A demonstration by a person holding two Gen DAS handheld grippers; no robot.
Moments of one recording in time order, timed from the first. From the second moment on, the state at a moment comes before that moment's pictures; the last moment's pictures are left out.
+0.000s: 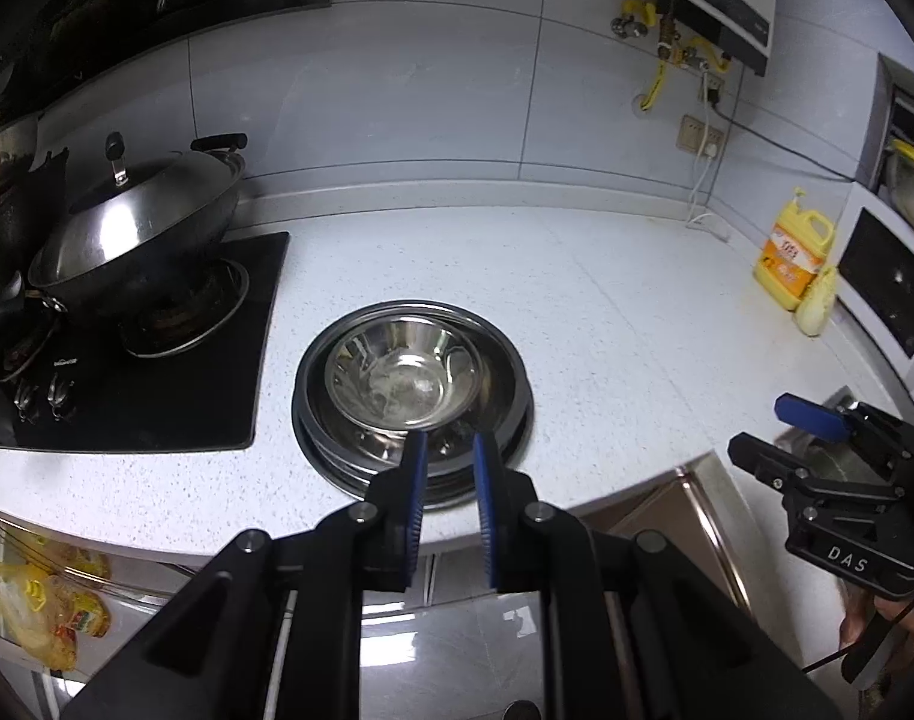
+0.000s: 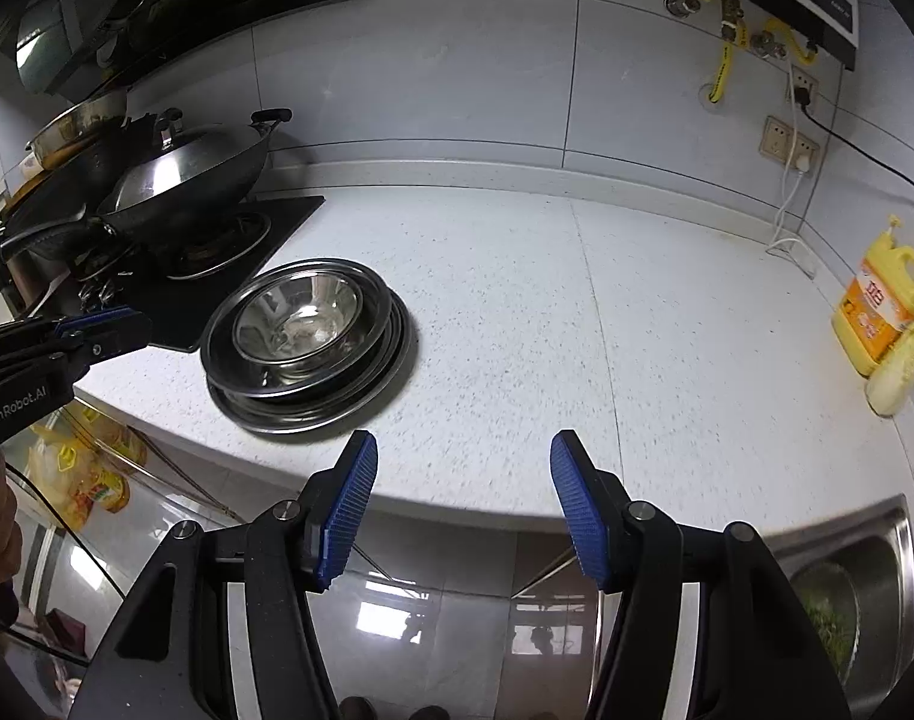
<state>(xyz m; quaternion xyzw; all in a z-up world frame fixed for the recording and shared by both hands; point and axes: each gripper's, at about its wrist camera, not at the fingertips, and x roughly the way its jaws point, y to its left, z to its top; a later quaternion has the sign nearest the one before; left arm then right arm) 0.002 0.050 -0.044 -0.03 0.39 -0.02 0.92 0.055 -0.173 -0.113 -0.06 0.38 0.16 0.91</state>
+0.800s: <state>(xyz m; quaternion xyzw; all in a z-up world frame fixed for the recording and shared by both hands) -0.027 0.012 -0.023 -0.03 0.36 0.00 0.93 0.016 -0.210 -0.080 -0.04 0.33 0.17 0.93</state>
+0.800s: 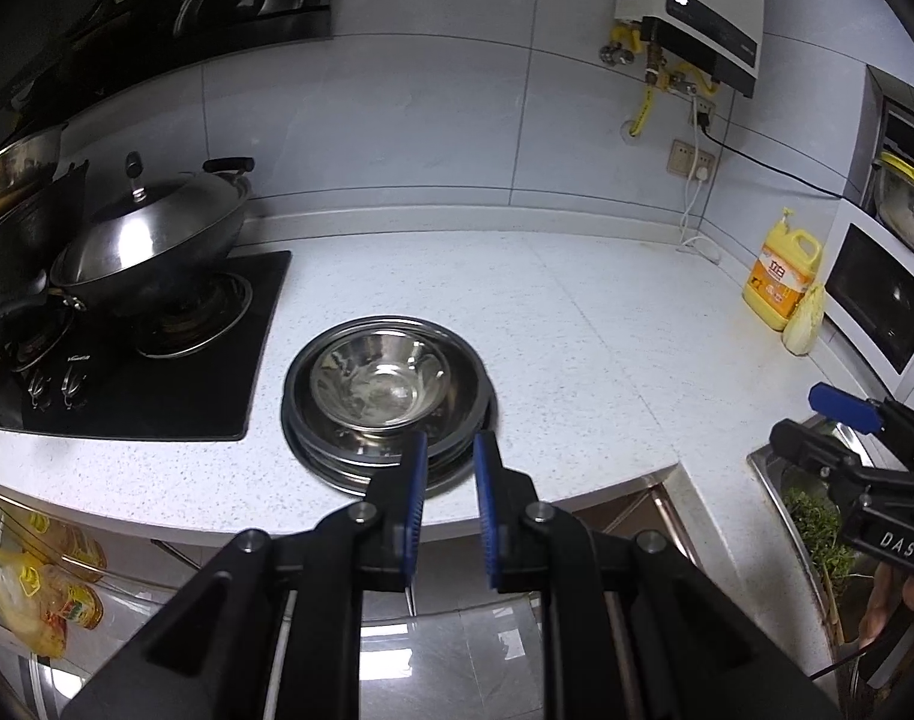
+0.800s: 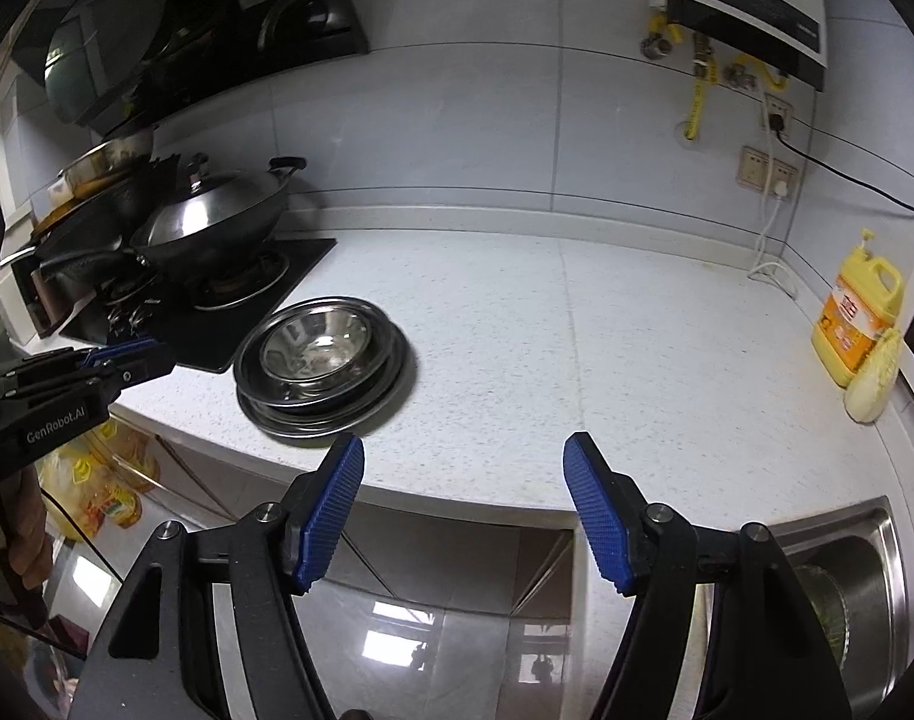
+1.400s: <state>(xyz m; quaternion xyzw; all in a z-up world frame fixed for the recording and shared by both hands) -0.020 -0.012 -0.015 -0.03 0.35 -0.02 0.94 0.011 -0.259 -0.072 -0.01 0.33 0.13 0.94</state>
